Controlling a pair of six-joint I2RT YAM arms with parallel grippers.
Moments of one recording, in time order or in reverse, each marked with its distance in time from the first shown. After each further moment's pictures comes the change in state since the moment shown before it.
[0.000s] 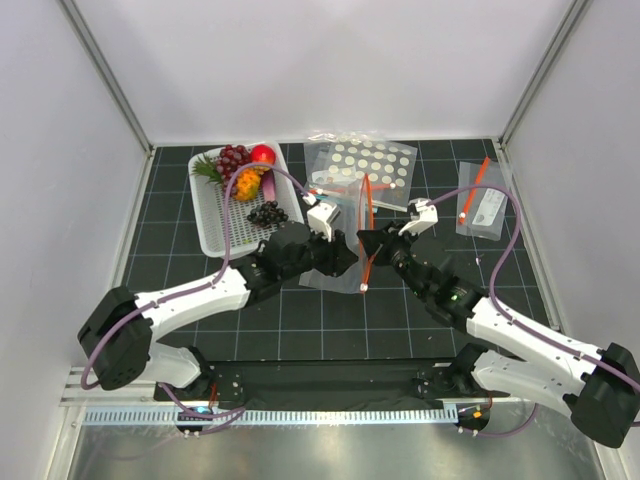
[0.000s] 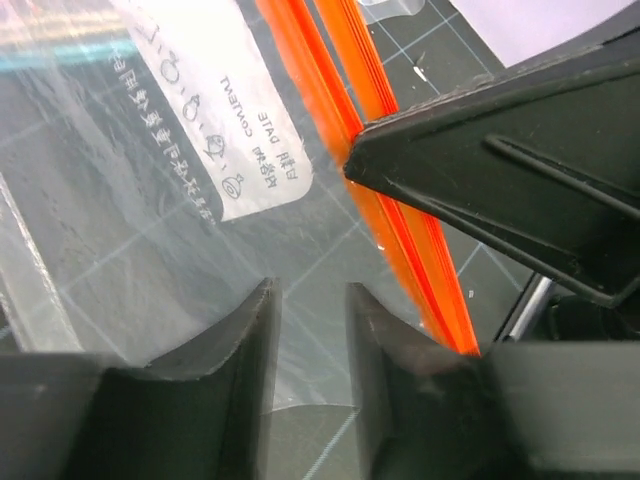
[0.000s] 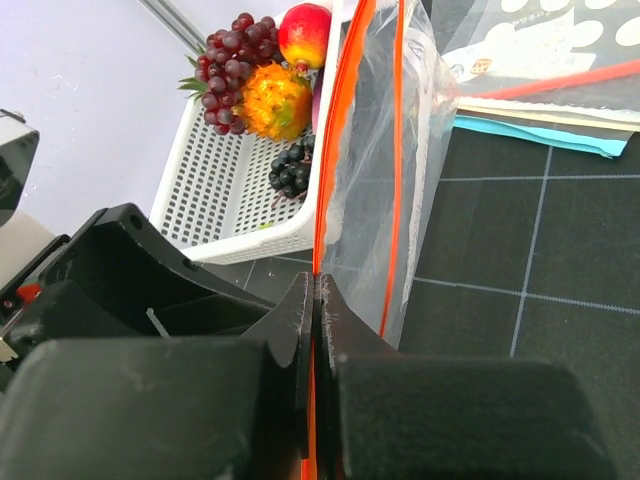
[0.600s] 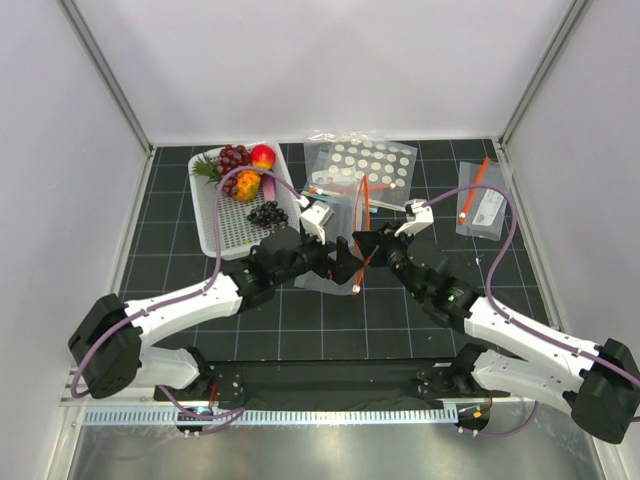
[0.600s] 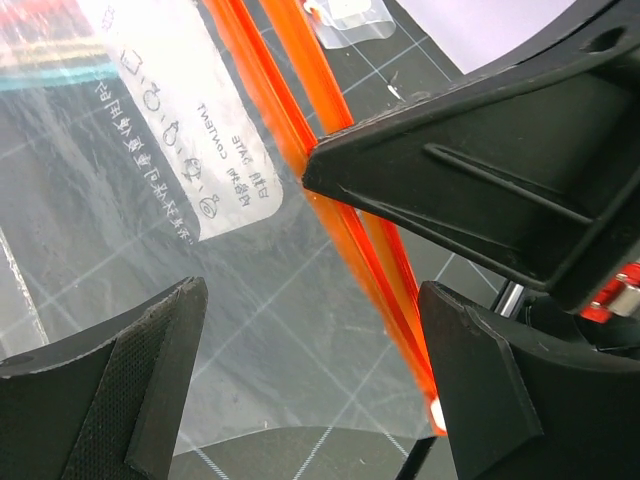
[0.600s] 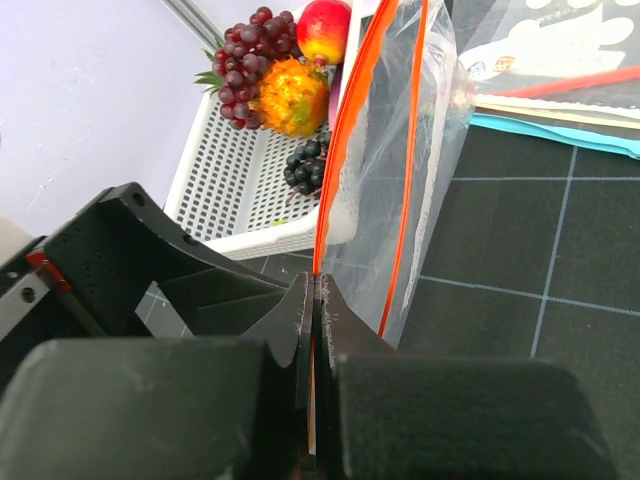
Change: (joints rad) left arm -0.002 -0.069 -0.057 0.060 0.015 -0.010; right arm 0.026 0.018 0.000 0.028 0.002 0.000
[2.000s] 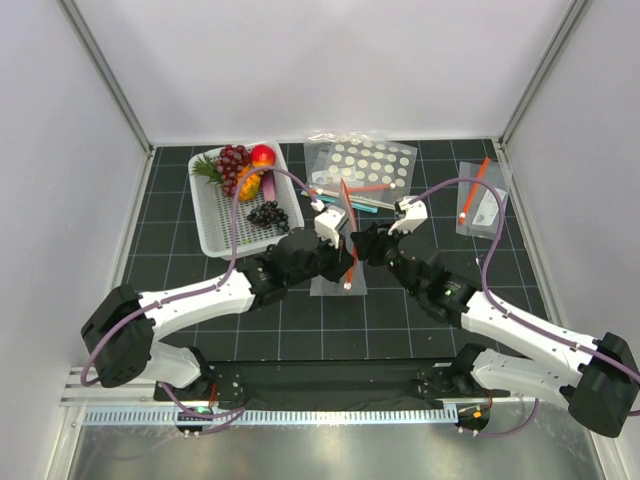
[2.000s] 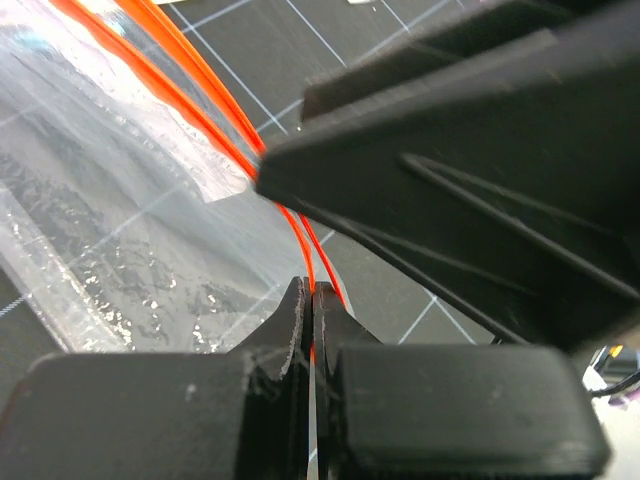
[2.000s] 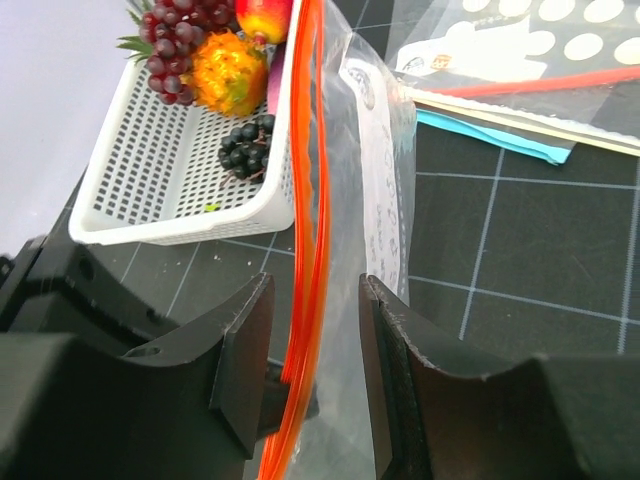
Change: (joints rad) left arm -0.052 0.084 0.071 -0.088 -0.083 0.019; right arm 0.018 0.041 0.069 -0.121 0.070 -0.122
